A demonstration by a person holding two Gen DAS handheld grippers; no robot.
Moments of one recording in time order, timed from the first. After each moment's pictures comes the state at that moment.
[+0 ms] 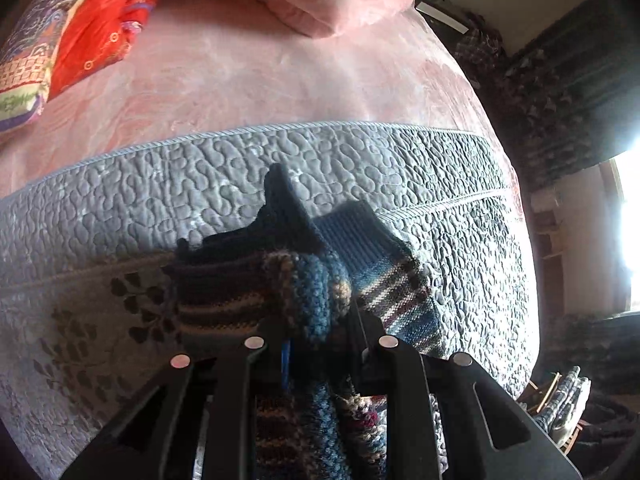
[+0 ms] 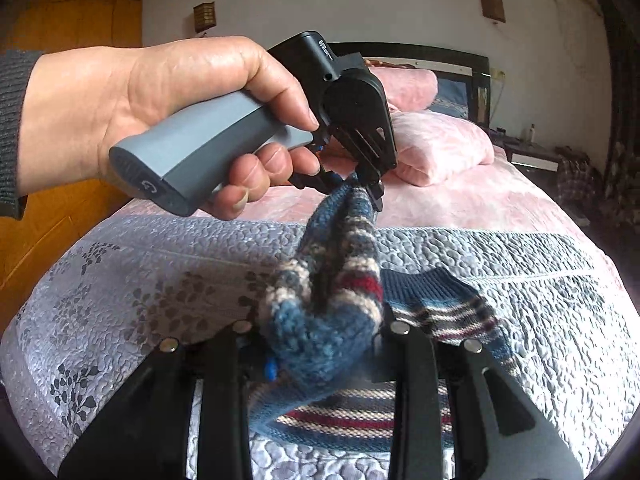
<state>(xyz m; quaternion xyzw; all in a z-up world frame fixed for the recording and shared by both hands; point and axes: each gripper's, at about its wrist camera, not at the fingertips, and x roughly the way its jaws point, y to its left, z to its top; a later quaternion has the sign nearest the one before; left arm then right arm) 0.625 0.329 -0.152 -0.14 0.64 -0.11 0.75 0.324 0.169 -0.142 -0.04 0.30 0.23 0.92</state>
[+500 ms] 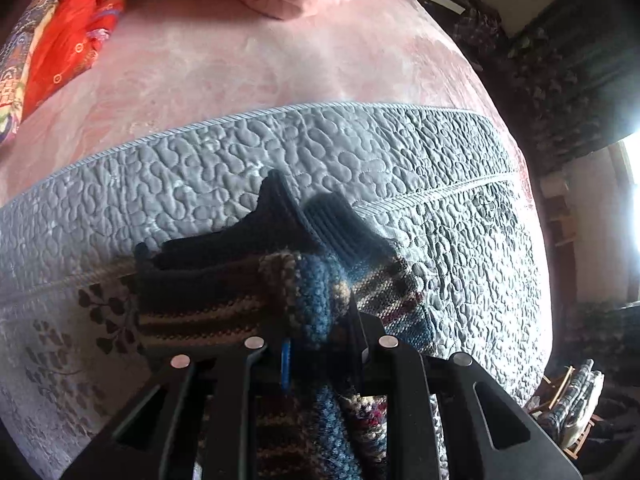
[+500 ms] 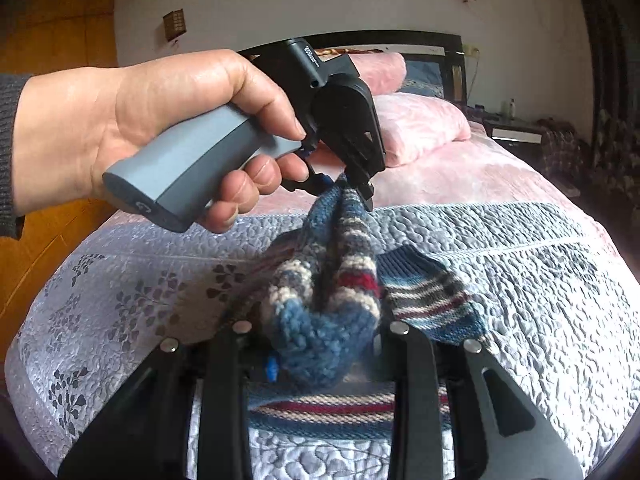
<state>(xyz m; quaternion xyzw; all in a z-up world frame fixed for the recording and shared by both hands) 0.639 0.264 -0.178 -0.11 0.65 -0.11 0.74 0.338 0.113 -0.161 -0.01 0.32 0.20 0.92</state>
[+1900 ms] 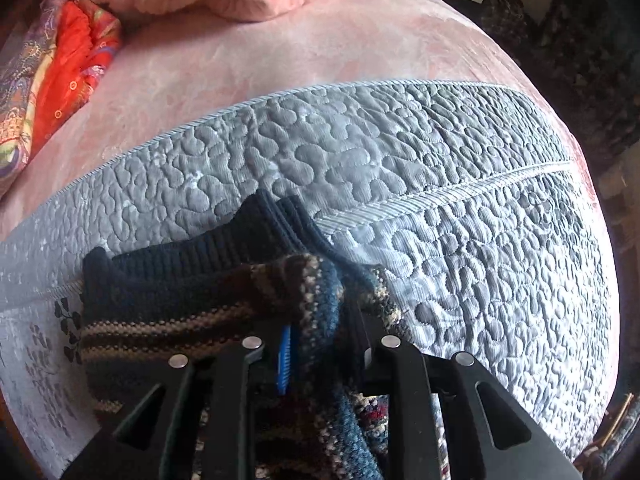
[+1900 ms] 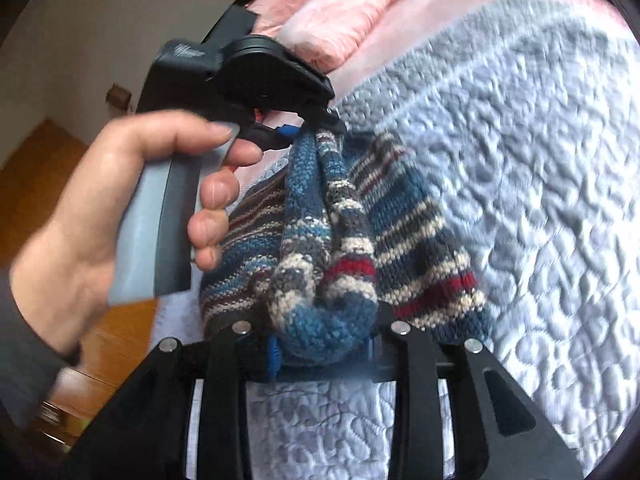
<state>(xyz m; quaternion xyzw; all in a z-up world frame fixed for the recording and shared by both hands) 0.651 0.147 -0.241 -0.02 0.61 -0.01 0.79 0.389 -0.038 -0.271 0.29 0.47 0.25 0.79</state>
